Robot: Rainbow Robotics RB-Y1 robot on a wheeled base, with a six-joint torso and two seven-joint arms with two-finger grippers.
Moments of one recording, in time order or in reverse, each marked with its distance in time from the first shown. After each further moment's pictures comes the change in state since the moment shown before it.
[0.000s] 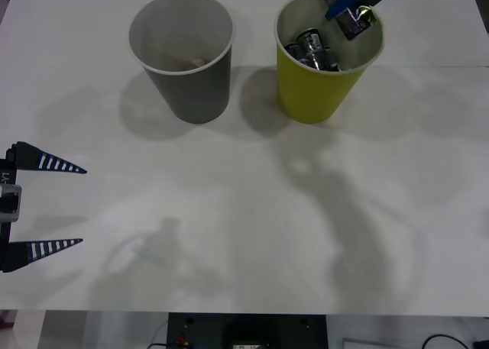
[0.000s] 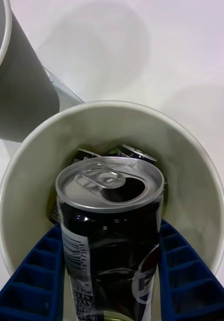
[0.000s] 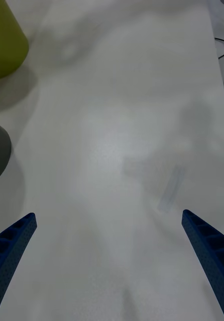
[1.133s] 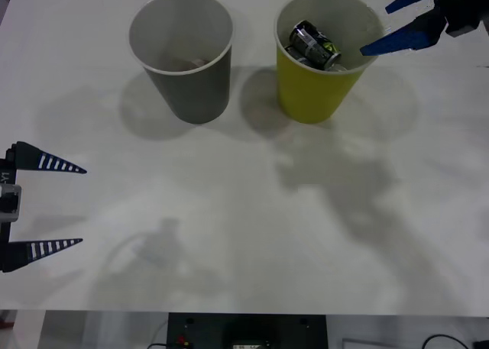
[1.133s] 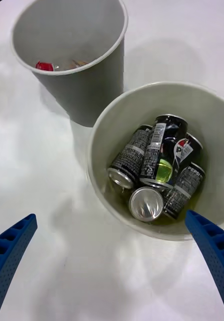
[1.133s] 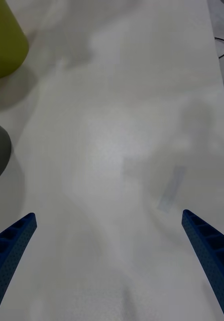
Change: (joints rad) right arm 0.522 -0.270 -0.491 -0.586 -0.223 -0.110 0.183; left arm 0.000 0.000 0.000 0.000 0.000 0.000 0.000
